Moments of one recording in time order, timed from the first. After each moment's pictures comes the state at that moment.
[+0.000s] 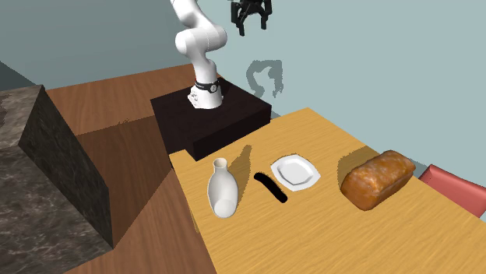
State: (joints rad) arm -0.02 -0.78 0.02 -2.40 0.12 1.64 0.13
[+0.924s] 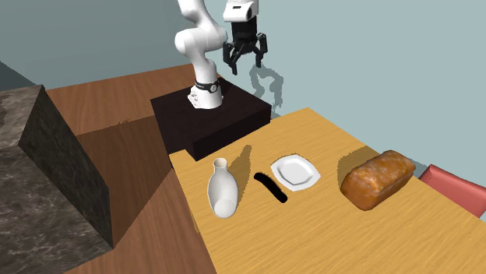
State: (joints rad) arm -0.09 -0.47 -0.11 -2.40 0.03 1.93 -0.03
